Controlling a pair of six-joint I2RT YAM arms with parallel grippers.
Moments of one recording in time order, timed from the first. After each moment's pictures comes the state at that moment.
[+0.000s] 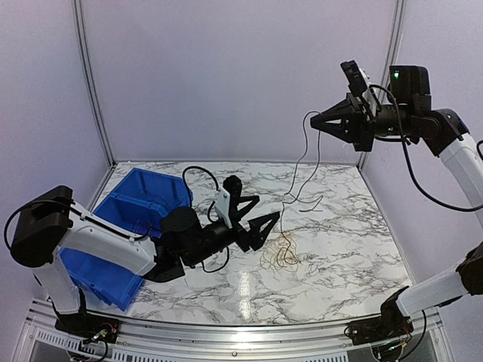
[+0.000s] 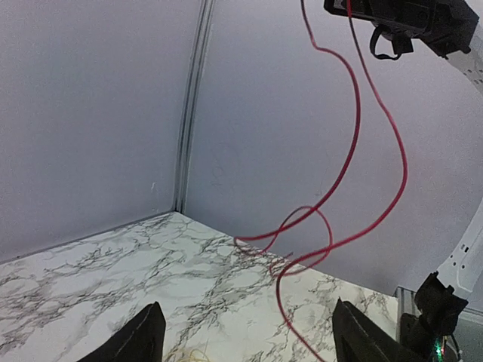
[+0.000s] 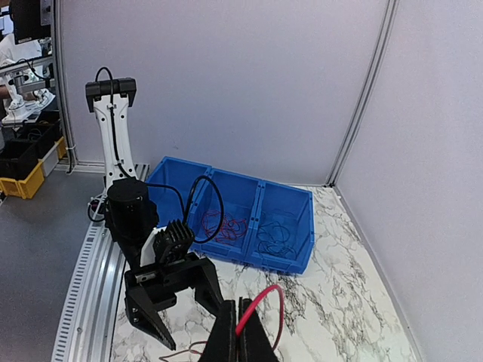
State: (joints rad) left arm -1.19 1.75 0.85 1.06 -0.20 -0.14; right arm 0.44 1.30 1.70 -0.73 -0.99 -0.44
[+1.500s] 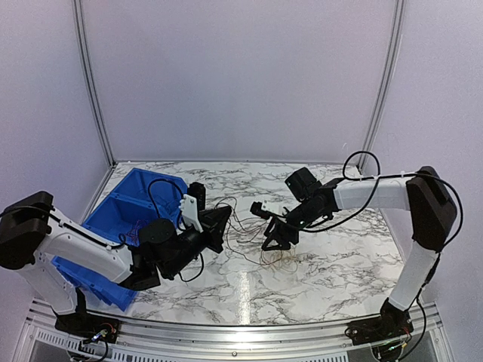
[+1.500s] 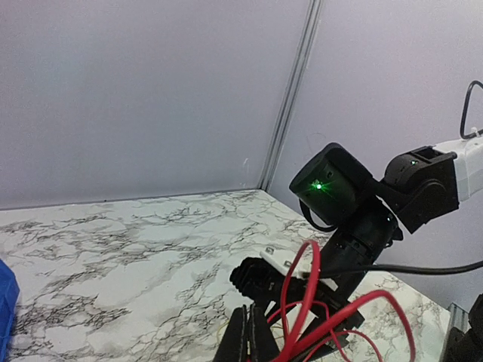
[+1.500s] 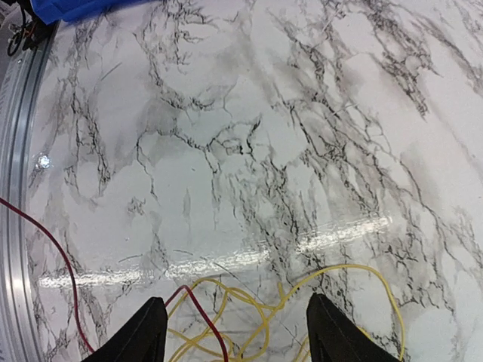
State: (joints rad) left arm -1.19 1.61 0.66 1.04 -0.49 -0.23; right arm 0.61 1.74 1.13 -0.46 -0.60 -0.53
